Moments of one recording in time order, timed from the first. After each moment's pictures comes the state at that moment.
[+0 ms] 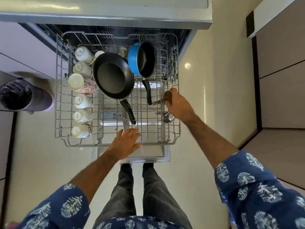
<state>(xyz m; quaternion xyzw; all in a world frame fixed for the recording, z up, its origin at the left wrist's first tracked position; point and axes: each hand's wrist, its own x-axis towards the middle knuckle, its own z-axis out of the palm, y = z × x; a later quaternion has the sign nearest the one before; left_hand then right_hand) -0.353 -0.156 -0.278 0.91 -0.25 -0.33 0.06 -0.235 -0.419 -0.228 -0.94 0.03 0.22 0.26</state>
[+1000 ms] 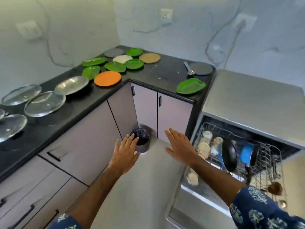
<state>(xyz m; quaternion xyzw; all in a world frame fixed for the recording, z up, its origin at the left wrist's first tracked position) -0.516 0.324 -0.008 0.99 0.11 0.02 0.00 -0.362 0.094 0.006 -0.90 -0.42 0.03 0.09</state>
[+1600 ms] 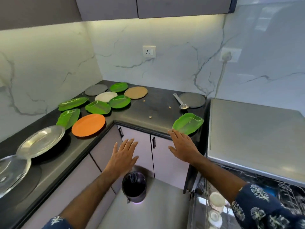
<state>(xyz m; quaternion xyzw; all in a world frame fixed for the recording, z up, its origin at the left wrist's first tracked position) -0.243 0.465 0.046 1.00 0.01 0.04 -0.01 -0.104 0.200 0.055 -0.94 -0.33 -0.02 0.10</state>
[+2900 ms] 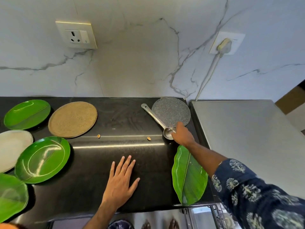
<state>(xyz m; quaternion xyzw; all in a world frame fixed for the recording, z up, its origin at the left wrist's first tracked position) 0.173 0.563 -0.089 0.98 -0.17 -0.05 0.09 0.318 0.261 -0.006 -0.95 0.16 0.12 0.25</state>
